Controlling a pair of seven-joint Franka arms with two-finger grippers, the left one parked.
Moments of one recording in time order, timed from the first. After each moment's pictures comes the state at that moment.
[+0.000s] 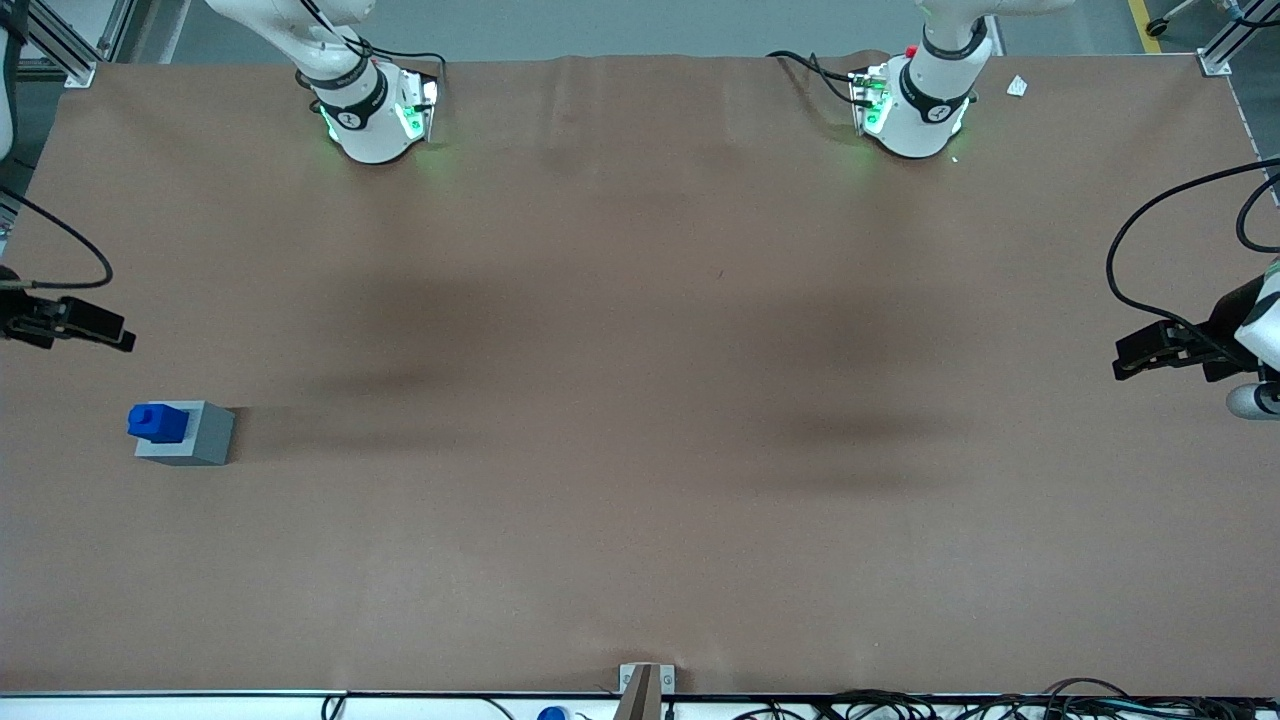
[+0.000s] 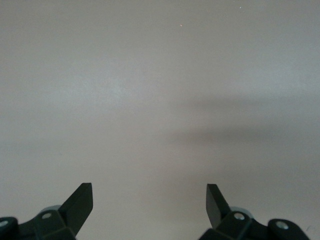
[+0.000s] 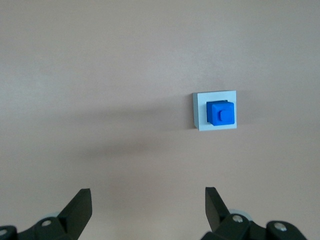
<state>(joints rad) -0.07 0.13 -0.08 -1.53 0.03 1.63 -0.09</state>
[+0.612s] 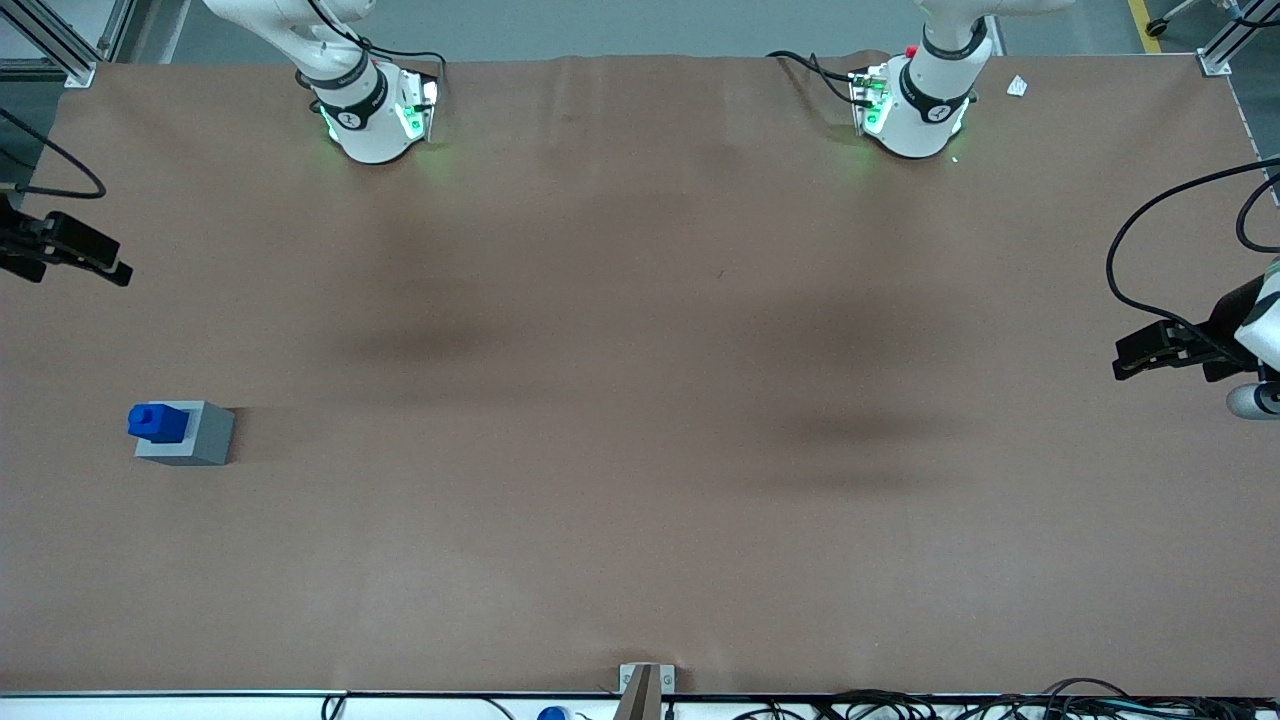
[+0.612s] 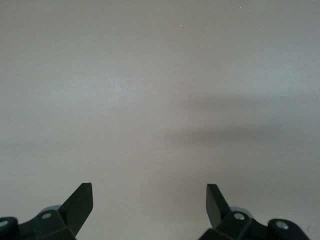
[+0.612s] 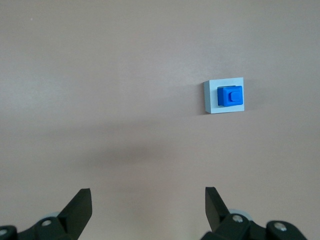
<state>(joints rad) 0.01 -0.01 -0.08 -1.55 0.03 1.55 0.00</state>
